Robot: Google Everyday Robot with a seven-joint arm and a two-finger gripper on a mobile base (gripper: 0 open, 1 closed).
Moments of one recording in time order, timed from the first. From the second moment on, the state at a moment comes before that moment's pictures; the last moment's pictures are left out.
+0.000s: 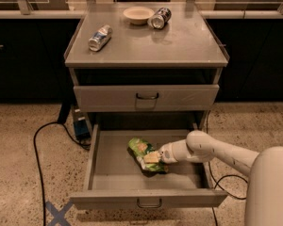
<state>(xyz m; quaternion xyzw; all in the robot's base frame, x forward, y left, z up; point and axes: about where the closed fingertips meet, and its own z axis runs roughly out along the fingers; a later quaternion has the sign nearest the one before) 0.618 -0.047 0.402 -0.24 0.87 0.37 0.22</state>
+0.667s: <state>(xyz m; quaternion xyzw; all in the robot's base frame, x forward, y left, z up) 0.618 -0.047 0.402 -0.24 0.87 0.37 0.22</state>
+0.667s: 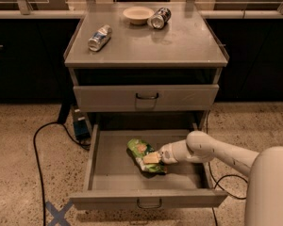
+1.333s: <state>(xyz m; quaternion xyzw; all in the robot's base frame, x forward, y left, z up) 0.618 -0.047 0.402 -0.24 0.87 0.37 0.22</state>
